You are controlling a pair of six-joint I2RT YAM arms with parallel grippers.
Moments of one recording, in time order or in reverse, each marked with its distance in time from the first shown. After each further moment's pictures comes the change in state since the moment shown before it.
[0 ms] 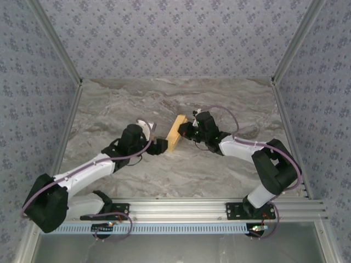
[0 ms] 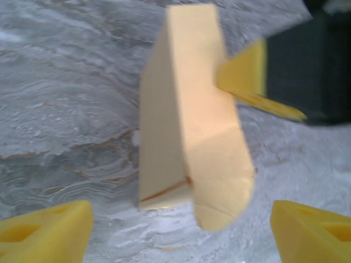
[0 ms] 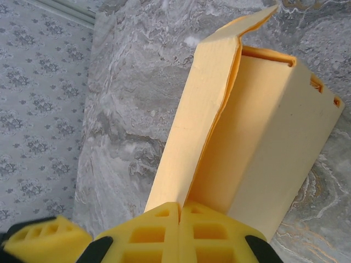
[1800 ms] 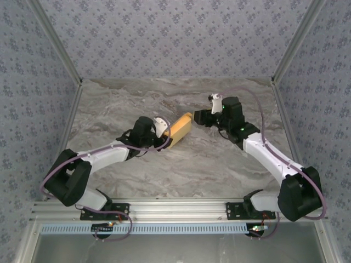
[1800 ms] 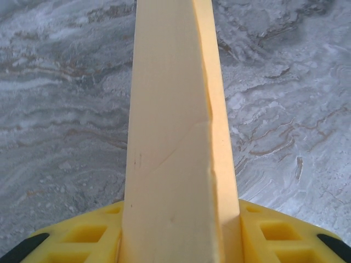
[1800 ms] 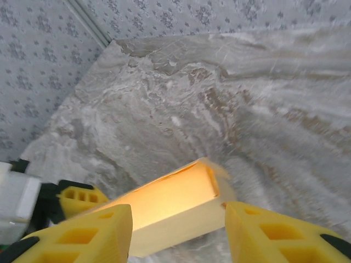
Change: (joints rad) left arm 0.047 0.296 0.146 0.099 0.114 0.437; right arm -0.215 -0.302 0.129 -0.364 -0.067 -0.670
